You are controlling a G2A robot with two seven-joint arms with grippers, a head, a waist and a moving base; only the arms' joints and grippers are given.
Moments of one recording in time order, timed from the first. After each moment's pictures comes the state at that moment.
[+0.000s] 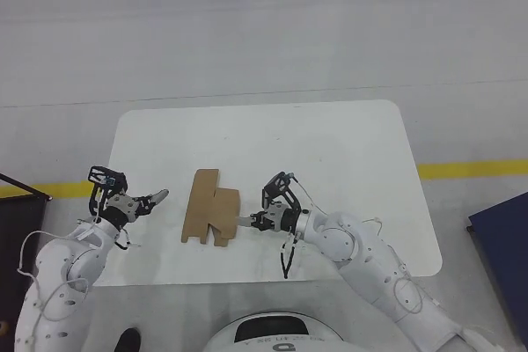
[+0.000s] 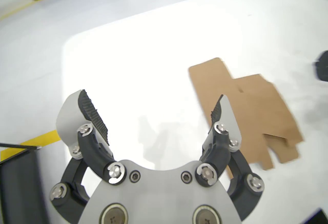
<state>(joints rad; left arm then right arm) 1.67 -1.12 -1.71 -1.69 1.05 -0.51 -0.33 -1.35 -1.23 0.95 -1.51 -0.68 -0.44 0.37</state>
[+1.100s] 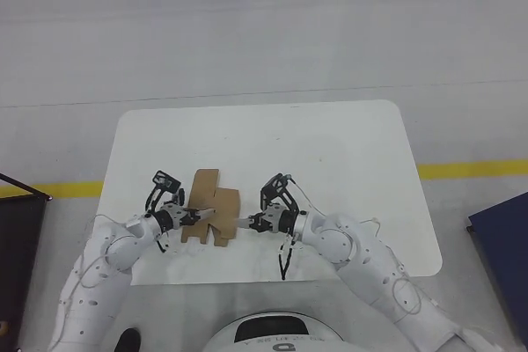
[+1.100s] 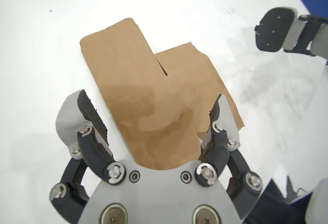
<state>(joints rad) 1.50 -1.13 -1.43 -1.44 0.82 -0.63 -0.53 -1.35 -1.24 0.93 -1.52 -0.68 -0.42 0.37</state>
